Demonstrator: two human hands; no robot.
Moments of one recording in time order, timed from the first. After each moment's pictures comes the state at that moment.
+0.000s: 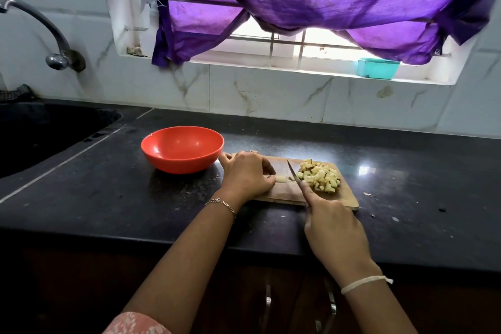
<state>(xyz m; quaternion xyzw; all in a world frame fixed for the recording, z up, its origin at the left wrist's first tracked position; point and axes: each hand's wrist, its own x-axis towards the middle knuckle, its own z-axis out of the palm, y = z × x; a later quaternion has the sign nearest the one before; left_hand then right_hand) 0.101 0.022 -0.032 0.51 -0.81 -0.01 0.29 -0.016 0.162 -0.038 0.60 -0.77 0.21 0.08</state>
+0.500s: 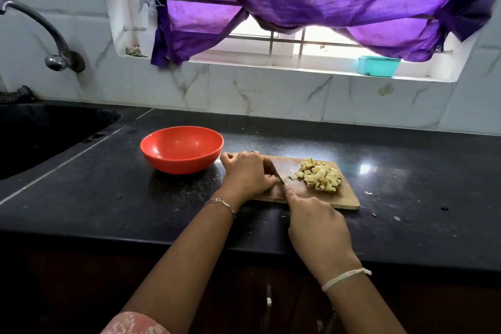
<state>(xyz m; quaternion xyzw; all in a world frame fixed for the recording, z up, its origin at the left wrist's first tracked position) 0.100 0.018 -0.031 0.50 -0.83 -0.02 0.27 0.003 0.154 -0.038 0.64 -0.74 0.13 0.13</state>
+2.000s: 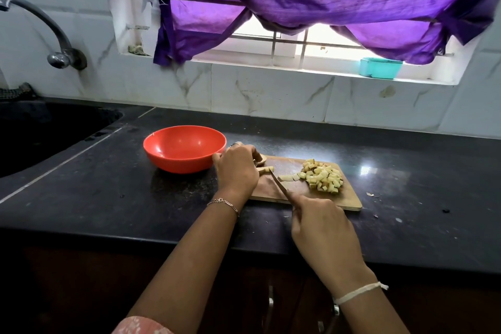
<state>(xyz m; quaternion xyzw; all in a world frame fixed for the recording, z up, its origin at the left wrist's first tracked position) 0.109 0.016 -0.030 0.57 -0.73 -0.04 0.38 0.007 0.168 -0.030 0.63 -0.73 0.25 0.09</state>
